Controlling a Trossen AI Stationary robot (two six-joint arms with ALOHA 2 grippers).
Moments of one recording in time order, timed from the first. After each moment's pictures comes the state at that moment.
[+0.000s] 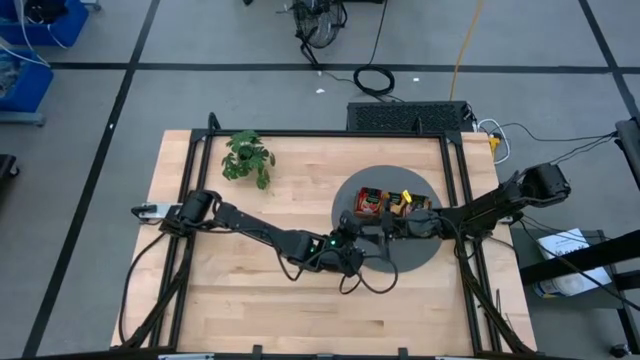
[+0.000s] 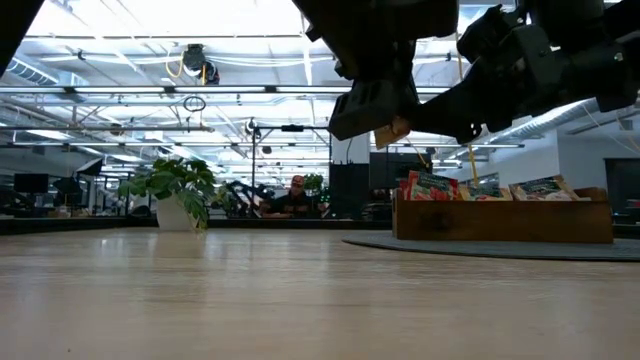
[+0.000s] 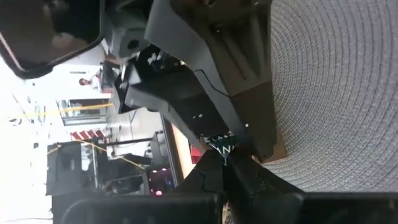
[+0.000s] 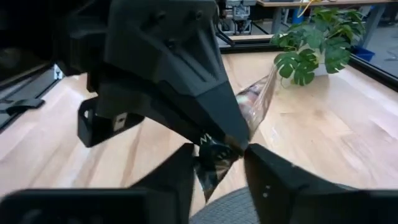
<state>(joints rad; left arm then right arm) -0.29 2.15 1.68 -0.29 -0.84 0.76 0.21 1.35 0.31 0.80 0.26 0.11</state>
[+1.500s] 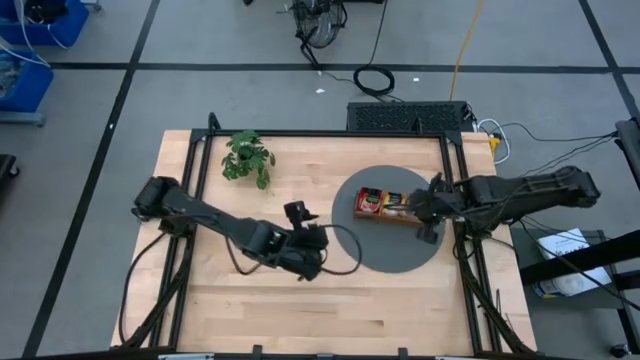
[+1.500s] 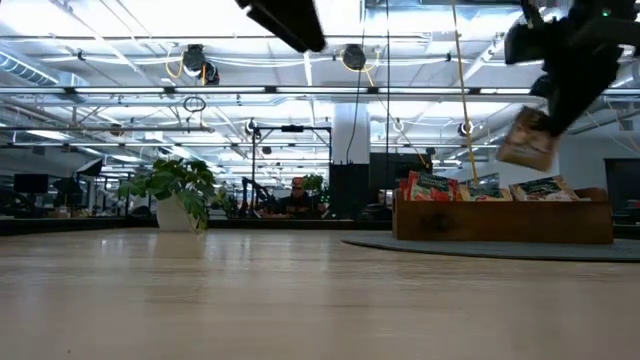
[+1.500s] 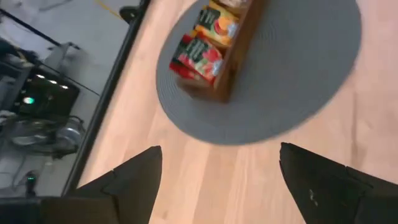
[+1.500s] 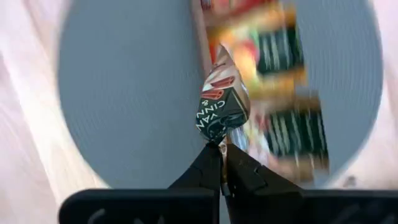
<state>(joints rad) -0.37 1.82 1.60 -0.83 -0.73 -0.28 0.10 0.92 0.81 -1.11 0.19 0.41</state>
